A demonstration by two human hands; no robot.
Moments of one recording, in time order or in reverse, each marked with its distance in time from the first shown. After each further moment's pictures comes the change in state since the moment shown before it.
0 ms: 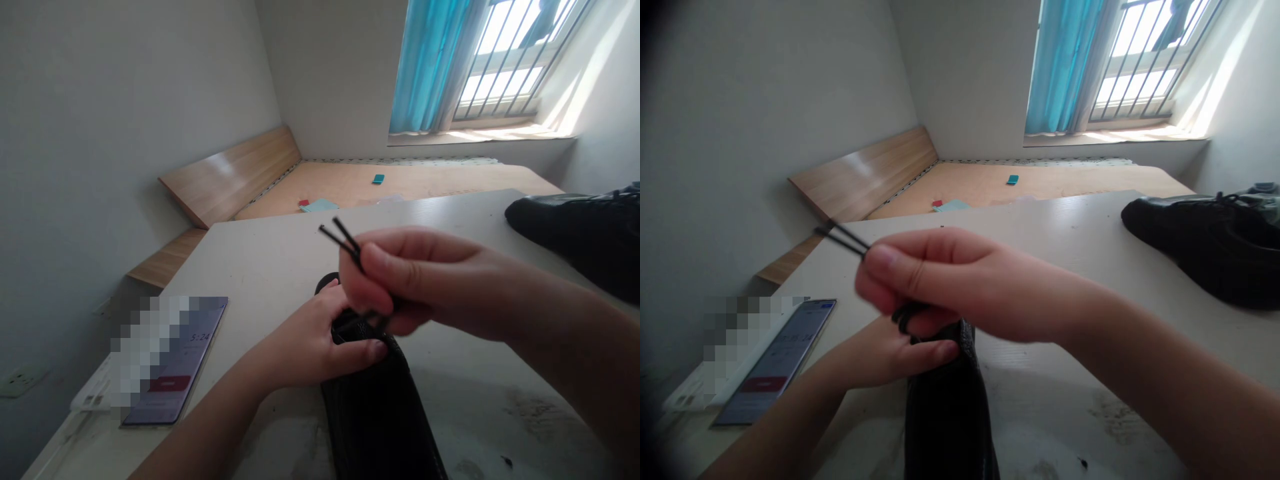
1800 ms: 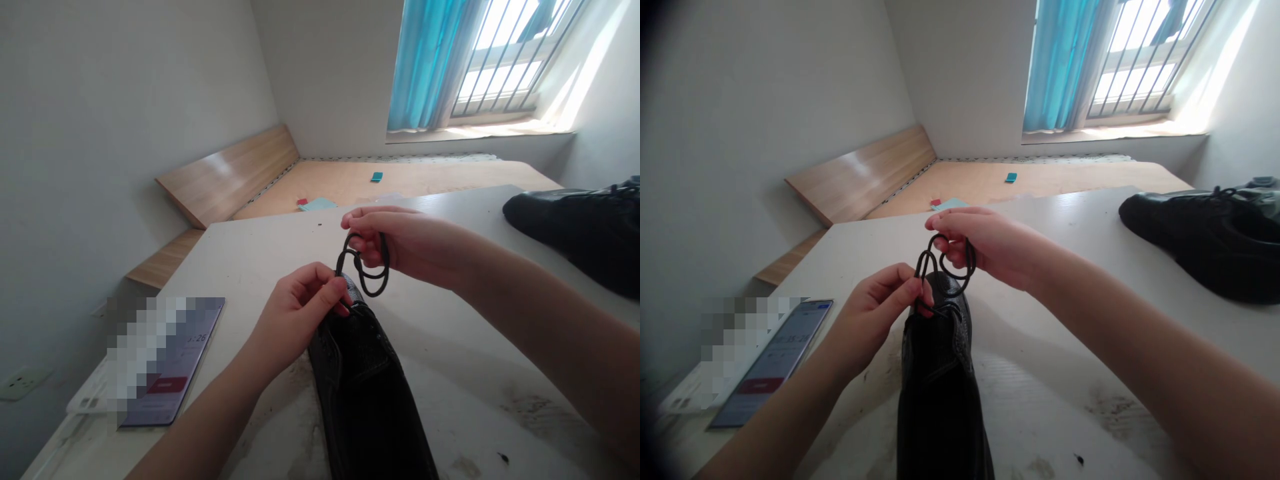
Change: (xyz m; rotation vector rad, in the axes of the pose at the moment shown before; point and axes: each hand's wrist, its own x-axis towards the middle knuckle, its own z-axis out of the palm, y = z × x) left_hand 0.006 -0.004 0.004 -0.444 0.231 -0.122; right_hand 0.020 0.022 -0.042 0.173 0.531 0.160
